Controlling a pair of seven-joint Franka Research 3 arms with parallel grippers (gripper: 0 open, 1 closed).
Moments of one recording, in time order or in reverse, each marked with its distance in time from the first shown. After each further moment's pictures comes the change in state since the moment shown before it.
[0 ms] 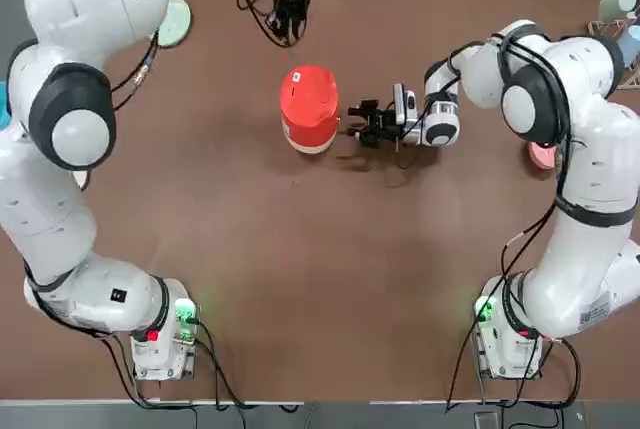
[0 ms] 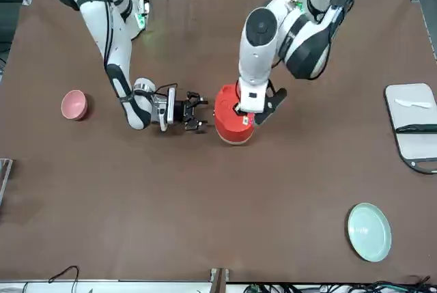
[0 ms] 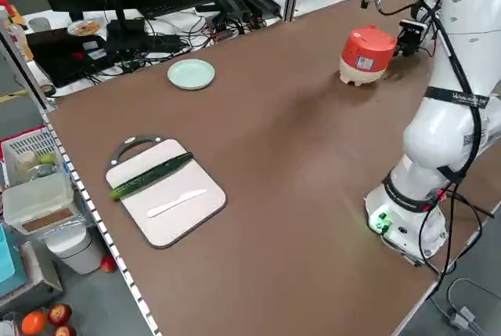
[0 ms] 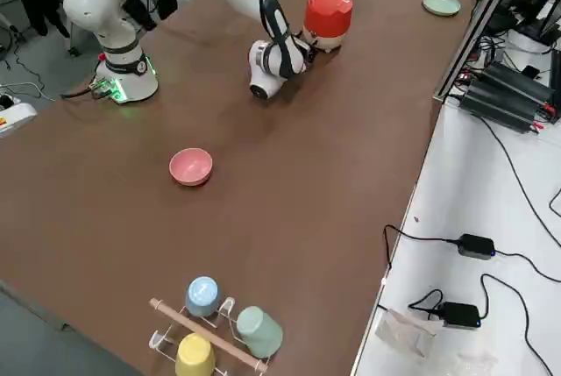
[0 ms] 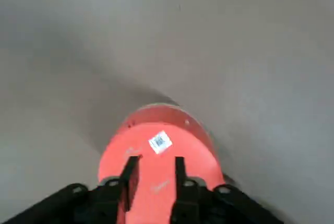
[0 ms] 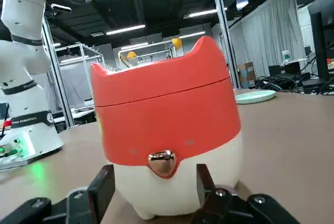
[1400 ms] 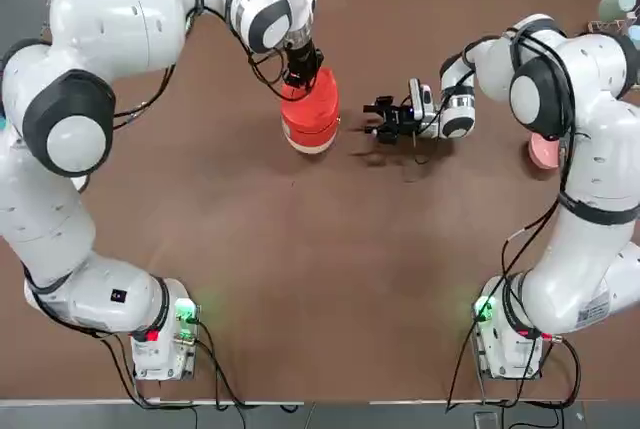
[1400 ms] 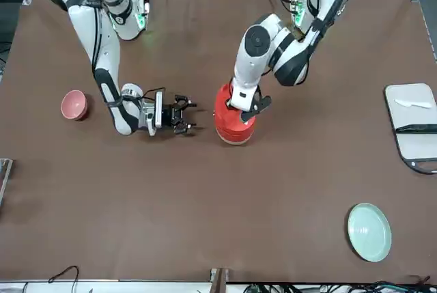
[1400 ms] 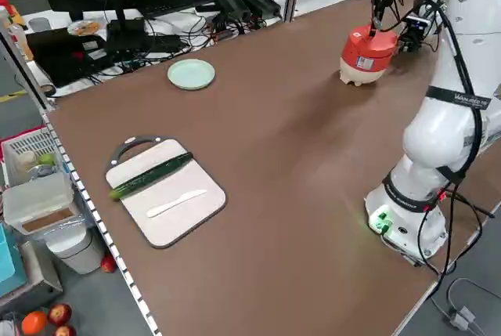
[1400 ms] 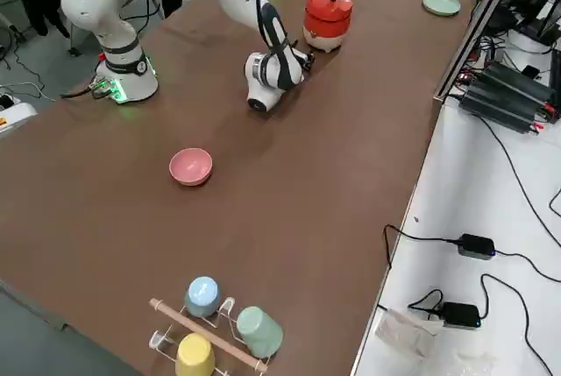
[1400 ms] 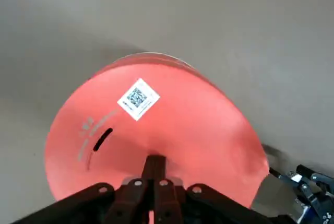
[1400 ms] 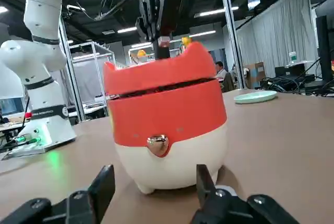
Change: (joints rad) left arm -0.043 -0.024 0.007 -0.353 -0.085 0.393 0.101; right arm -0.068 0.001 -0.064 -0.007 -0.147 -0.080 0.005
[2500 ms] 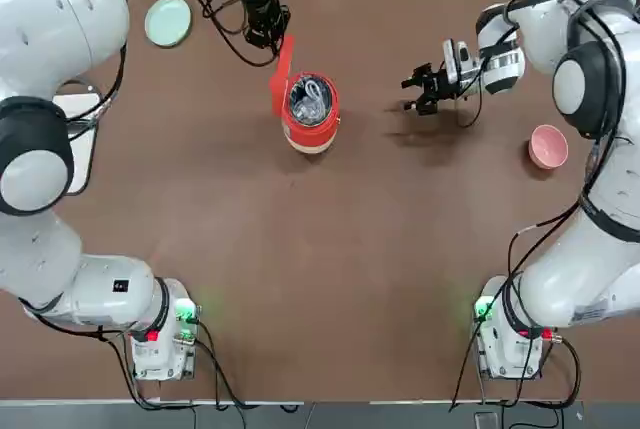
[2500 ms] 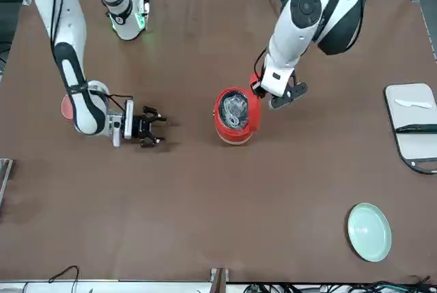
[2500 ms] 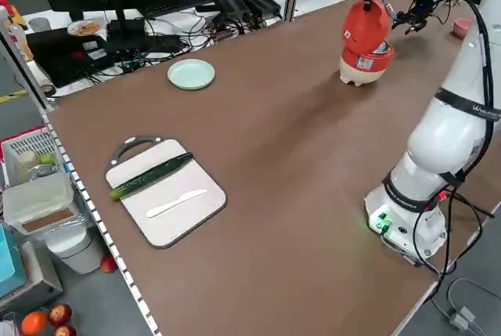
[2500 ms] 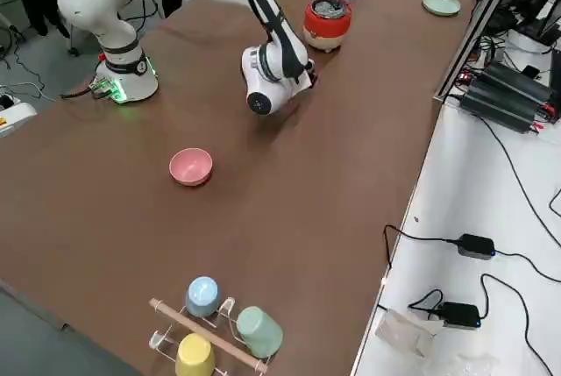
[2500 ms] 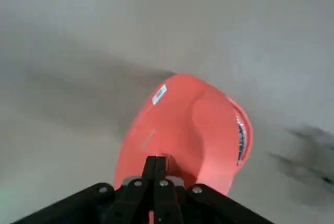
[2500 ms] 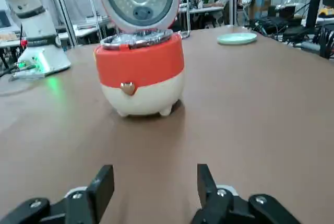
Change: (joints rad) left arm 0.152 -0.243 0.000 0.000 -0.210 -0.188 0.287; right arm -0.120 -0.187 -0.079 0.013 -0.342 0.216 0.181
